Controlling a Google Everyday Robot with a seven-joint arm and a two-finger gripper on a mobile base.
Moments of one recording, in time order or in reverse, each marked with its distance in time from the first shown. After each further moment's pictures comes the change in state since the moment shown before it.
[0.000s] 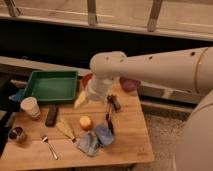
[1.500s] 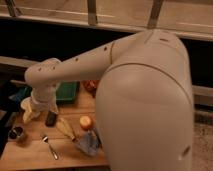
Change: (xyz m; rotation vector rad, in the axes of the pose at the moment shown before) arm -0.012 0.184 0.096 -0.062 0.078 -0.291
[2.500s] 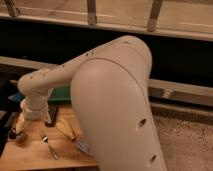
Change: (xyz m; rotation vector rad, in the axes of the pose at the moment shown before) arm 0.006 0.019 0.067 -0.058 0.101 -0.018
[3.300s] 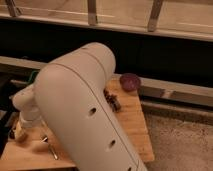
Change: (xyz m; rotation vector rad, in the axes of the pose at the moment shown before) arm -0.027 0.005 0.061 0.083 -0.086 0.039
